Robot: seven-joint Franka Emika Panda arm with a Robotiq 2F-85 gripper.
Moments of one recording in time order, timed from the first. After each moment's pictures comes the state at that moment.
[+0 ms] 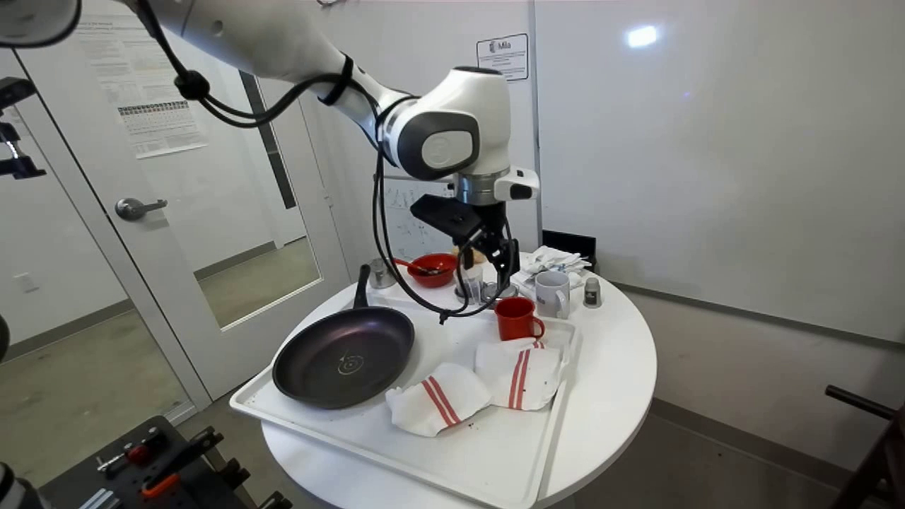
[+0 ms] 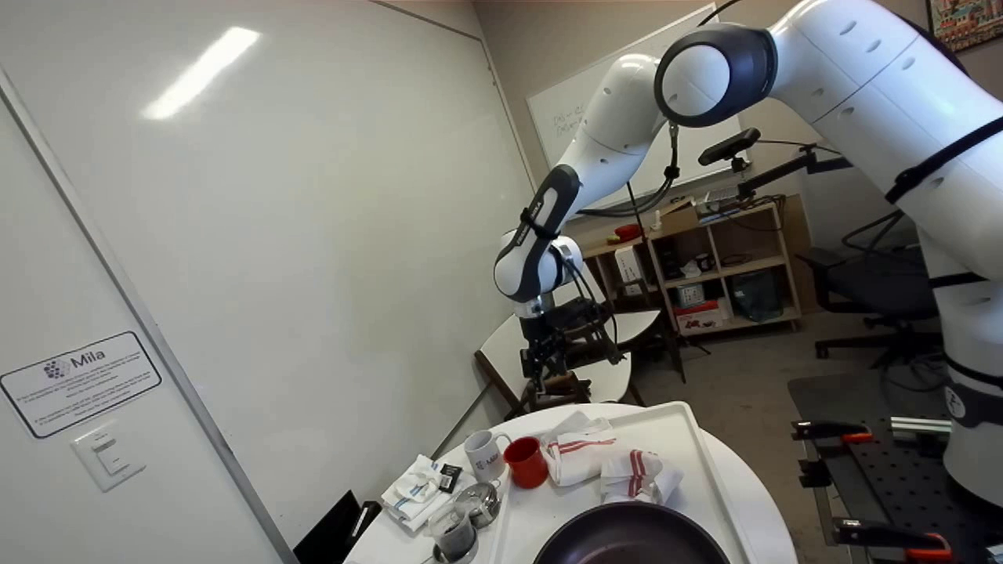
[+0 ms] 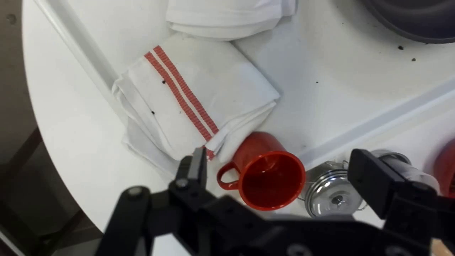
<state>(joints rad) -0.21 0.49 -0.13 -1.81 0.25 2.33 -0.20</state>
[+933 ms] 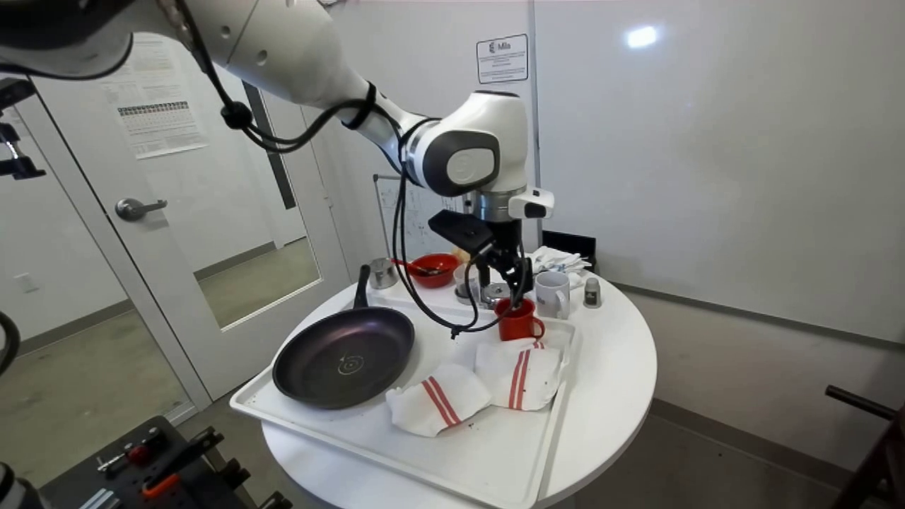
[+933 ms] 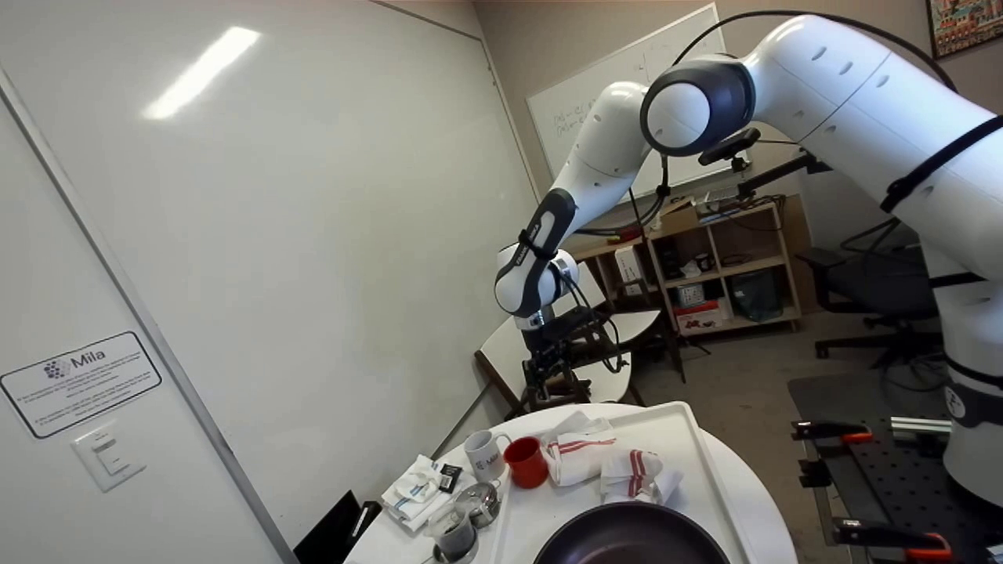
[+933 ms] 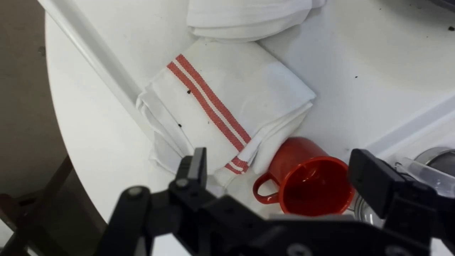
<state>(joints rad) -0.22 0.60 -0.14 -1.71 0.18 2.29 -0.06</state>
